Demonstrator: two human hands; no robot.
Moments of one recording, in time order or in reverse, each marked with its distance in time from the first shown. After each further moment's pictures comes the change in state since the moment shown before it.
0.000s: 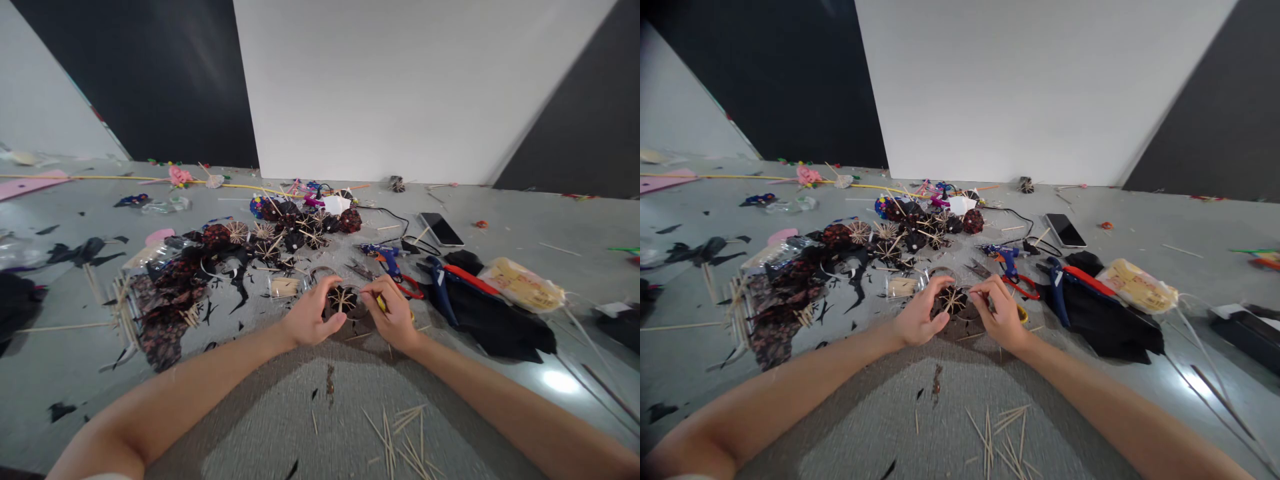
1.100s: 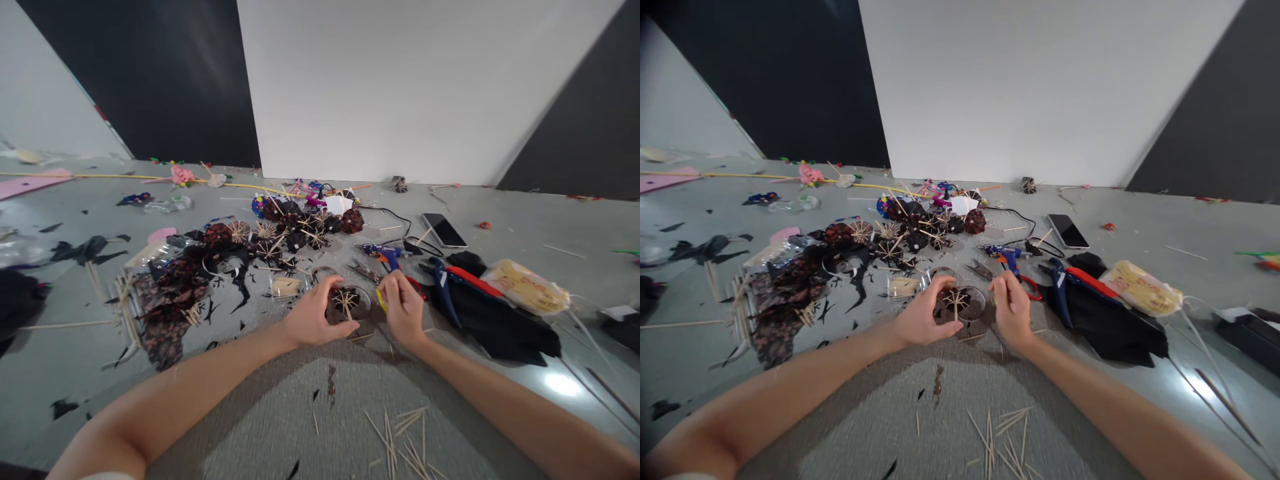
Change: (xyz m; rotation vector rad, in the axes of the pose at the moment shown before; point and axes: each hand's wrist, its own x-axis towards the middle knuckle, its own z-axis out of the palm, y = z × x) left_hand 0.002 0.014 -0.001 0.048 0.005 -0.192; right_hand 0.003 0.008 0.002 0.133 0.210 0.297
